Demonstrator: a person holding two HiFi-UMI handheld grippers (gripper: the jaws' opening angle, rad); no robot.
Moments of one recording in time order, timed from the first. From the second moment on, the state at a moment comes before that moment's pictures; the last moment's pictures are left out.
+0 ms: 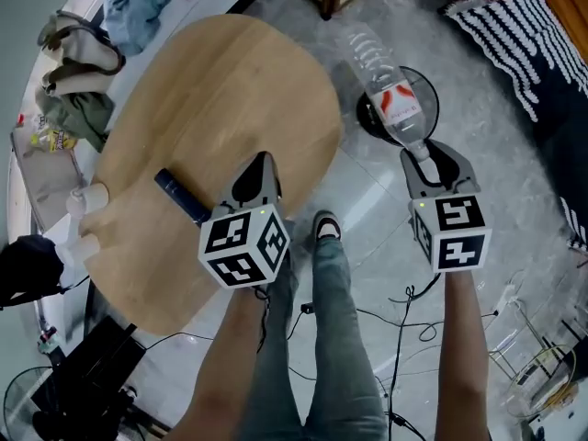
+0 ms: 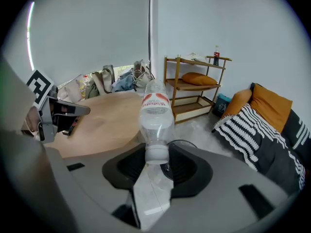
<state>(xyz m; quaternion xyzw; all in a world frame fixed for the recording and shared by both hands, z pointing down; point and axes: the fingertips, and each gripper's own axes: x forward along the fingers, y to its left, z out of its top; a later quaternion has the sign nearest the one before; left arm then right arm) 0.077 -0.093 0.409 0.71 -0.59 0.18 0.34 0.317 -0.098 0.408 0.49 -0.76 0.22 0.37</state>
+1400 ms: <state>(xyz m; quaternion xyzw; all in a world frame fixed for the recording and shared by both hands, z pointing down) 0.164 -0.128 0.482 0.72 -0.54 0.23 0.36 0.433 -0.084 0.578 0.52 -0.65 0.39 0.39</state>
